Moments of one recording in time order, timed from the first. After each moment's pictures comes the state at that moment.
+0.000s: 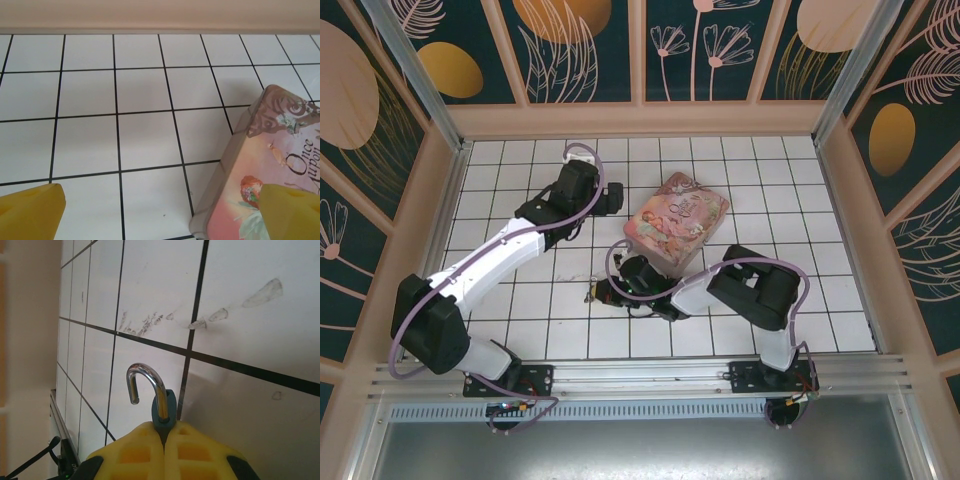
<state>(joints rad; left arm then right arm) -0.60 1.47 1.19 -0.37 -0.28 -0.41 1.07 1.91 0.75 0.62 -0.19 1.12</state>
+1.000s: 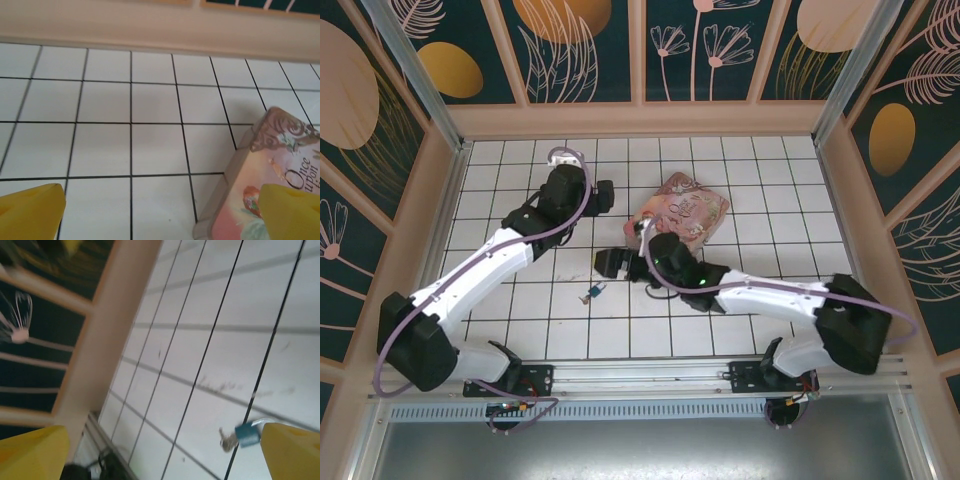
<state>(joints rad) -0.60 1.34 1.13 -0.35 -0.37 -0.46 1.02 1.35 0.79 0.19 -0.04 0.91</state>
